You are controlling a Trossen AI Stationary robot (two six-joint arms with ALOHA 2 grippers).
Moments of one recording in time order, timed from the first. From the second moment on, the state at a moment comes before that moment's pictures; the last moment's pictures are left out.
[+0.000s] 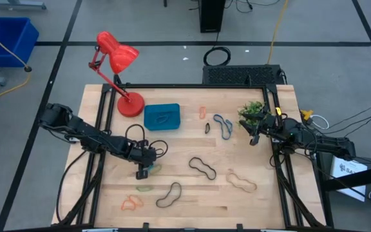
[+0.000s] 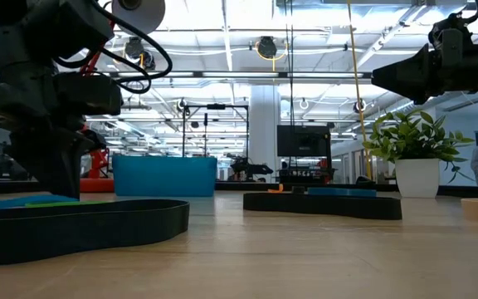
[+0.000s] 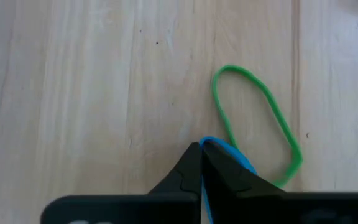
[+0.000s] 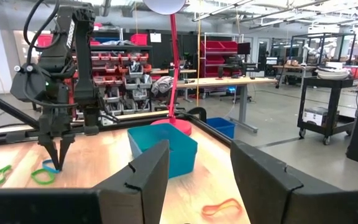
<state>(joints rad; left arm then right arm) -0.31 1.46 0.54 -0.26 -0.03 -0.37 -0.16 0.04 0.02 0.13 0.21 -0.01</state>
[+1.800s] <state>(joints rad) -0.29 1.25 0.78 -0.01 -0.43 0.22 -0.16 0.04 0.02 0.13 0.21 -0.02</state>
